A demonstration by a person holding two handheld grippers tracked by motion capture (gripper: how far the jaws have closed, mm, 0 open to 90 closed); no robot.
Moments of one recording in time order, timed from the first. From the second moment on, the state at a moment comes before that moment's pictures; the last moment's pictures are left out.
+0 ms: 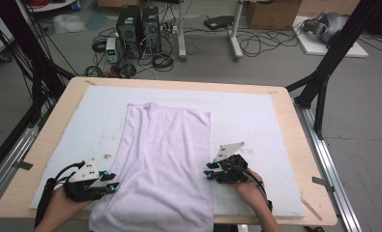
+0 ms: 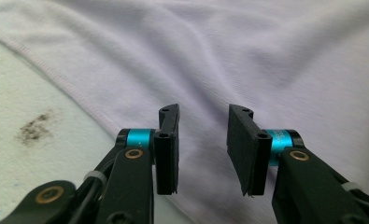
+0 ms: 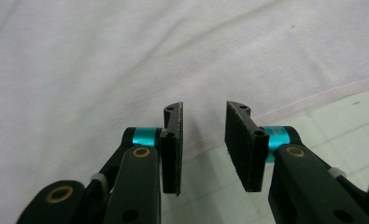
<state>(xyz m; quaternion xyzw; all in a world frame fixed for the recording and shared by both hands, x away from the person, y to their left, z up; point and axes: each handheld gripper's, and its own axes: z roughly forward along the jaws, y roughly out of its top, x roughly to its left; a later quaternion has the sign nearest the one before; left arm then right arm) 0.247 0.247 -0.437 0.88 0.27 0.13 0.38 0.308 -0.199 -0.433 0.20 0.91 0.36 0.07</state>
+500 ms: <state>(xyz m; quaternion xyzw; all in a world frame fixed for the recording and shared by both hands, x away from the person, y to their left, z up) 0.240 0.263 -0.437 0.87 0.27 0.14 0.38 0.311 -0.209 -0.433 0.20 0.91 0.35 0.07</state>
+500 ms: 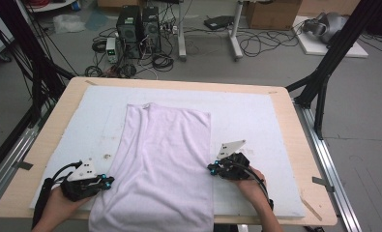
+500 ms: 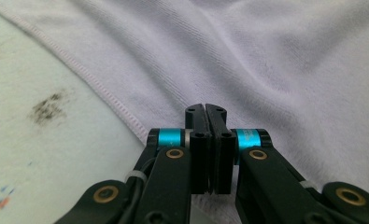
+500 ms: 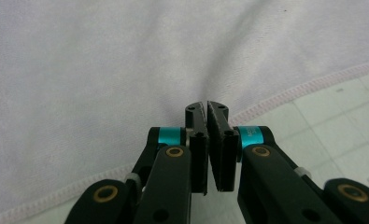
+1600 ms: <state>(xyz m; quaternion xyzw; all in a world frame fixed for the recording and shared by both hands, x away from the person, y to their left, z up) 0.272 0.254 -0.429 0.84 0.30 0.13 0.44 0.313 -0.221 -0.425 0.22 0.88 0.41 0.07</state>
